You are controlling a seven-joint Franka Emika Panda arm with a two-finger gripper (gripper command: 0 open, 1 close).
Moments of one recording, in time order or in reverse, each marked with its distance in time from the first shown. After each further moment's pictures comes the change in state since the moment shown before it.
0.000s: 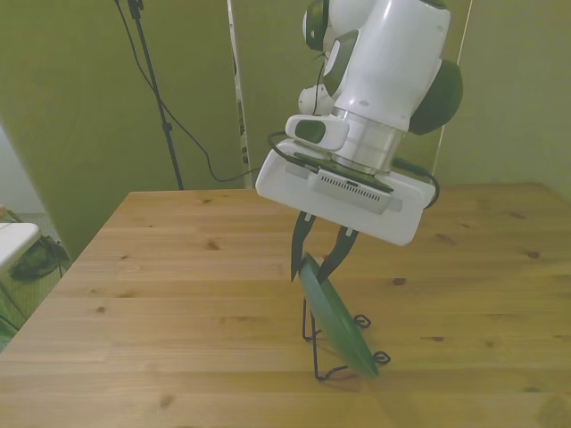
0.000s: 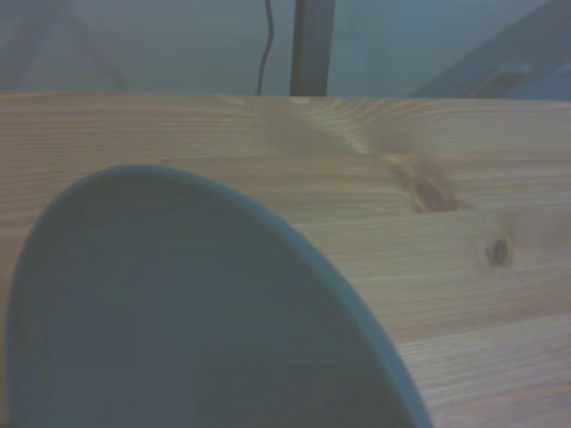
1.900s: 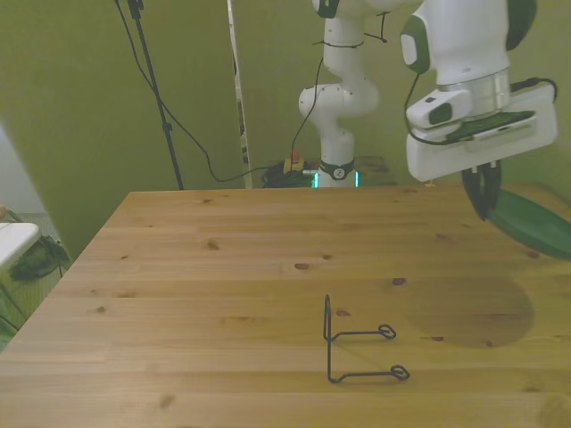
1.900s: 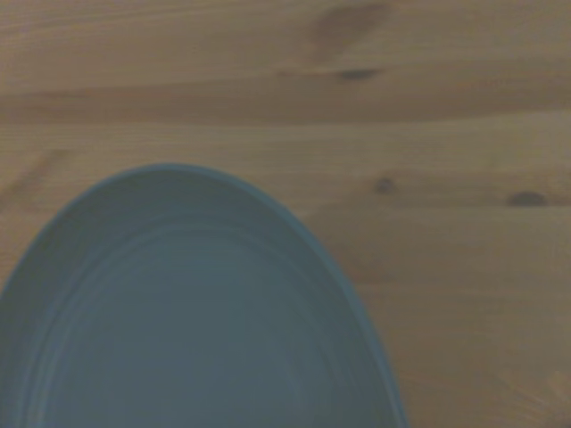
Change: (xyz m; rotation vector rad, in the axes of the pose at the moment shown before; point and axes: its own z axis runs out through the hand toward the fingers) arm -0.180 0.008 -0.097 0.344 -0.528 -0.074
